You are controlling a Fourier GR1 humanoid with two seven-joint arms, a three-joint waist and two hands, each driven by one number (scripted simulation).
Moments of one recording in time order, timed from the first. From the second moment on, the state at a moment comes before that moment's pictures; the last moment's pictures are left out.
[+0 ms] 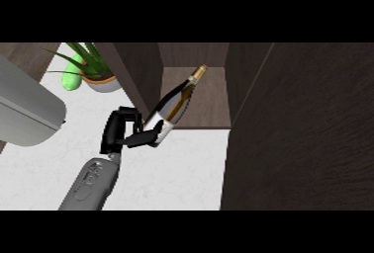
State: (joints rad) left arm -0.35 0.07 -0.09 -1.03 -0.10 0.28 -0.25; right arm 0.43 -0.07 0.25 -2.48 -0.10 0.20 0.22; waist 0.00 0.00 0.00
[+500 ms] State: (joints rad) left arm -0.38 0.11 -0.17 -1.03 -0.03 0.40 -0.17; right arm 0.44 -0.06 0.25 -2.47 -0.10 0.23 0.20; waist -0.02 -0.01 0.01
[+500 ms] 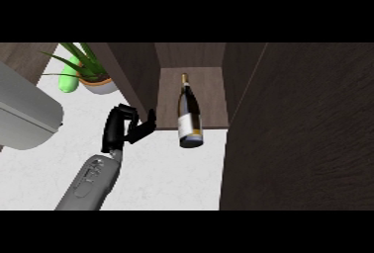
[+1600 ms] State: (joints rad) left arm -0.40 0.13 -0.20 -0.99 -0.16 0.65 -0.08; right arm 0.45 -0.05 0.28 -2.46 -0.12 0.27 0.17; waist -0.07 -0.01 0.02
